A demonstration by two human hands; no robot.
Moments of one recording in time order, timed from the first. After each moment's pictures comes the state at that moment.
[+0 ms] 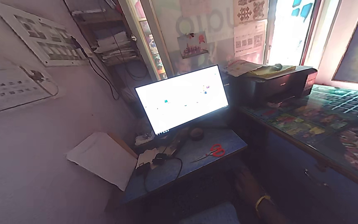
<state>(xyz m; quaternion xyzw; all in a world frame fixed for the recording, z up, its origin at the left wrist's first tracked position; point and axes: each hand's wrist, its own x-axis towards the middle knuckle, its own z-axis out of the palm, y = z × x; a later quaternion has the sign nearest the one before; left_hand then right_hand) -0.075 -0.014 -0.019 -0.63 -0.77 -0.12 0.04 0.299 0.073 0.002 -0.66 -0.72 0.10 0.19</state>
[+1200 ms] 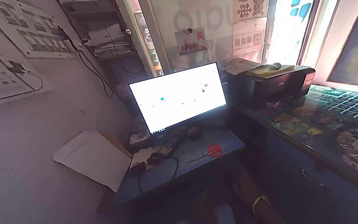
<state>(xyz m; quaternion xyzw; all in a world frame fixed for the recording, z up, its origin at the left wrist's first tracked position) 0.041 0.004 -0.024 -0.82 -0.51 -0.25 -0.05 0.301 0.069 -0.003 -0.66 -0.72 0.10 0.18</state>
